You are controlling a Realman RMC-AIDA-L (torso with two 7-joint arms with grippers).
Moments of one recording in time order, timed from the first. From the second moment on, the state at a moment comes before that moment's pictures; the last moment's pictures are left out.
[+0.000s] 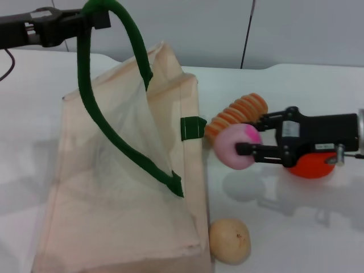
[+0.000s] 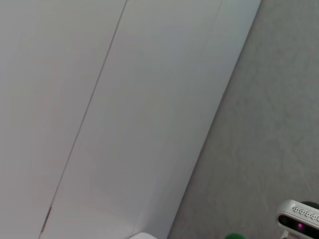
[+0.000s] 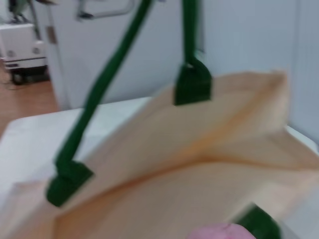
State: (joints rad) left arm -0.87 -1.87 2.86 -0.67 -0.58 2.03 -1.61; right arm 0.83 2.00 -0.47 -0.39 0.83 1.57 -1.99
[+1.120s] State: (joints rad) left arm -0.92 -1.87 2.86 -0.66 -0.58 2.03 -1.61; right arm 1.17 2.04 -0.58 -0.11 0.83 1.32 -2.05
